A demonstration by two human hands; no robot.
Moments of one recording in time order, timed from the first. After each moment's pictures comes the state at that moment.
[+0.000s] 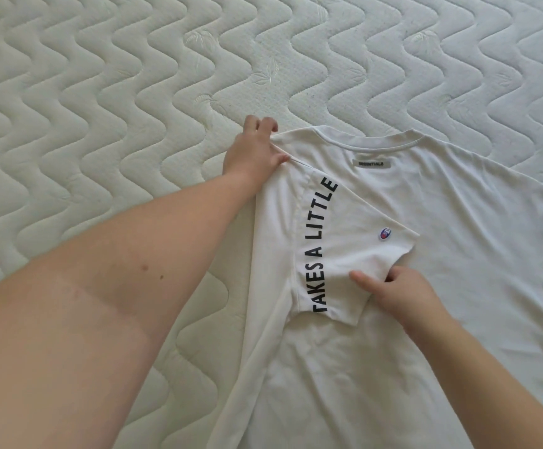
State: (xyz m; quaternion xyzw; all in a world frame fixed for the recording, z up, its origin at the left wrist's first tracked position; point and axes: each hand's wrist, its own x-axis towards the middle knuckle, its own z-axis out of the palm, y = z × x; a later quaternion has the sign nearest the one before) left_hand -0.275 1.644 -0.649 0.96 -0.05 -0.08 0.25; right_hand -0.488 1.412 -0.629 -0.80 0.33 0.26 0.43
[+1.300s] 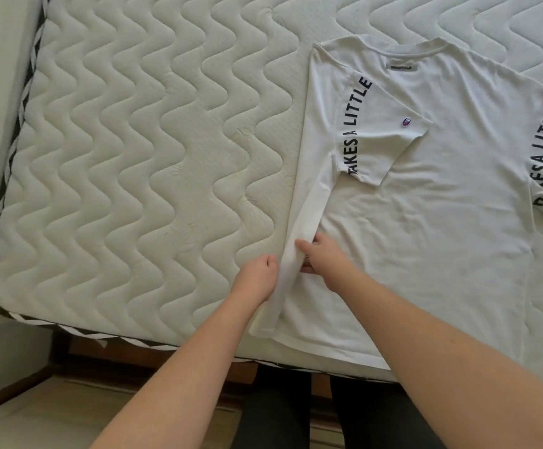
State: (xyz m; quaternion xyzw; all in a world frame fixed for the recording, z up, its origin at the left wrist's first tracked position) left_hand -0.712 1.718 -0.587 0.82 0.24 -0.39 0.34; right_hand -0.679 1.573 -0.607 -0.62 0.32 0.38 0.61
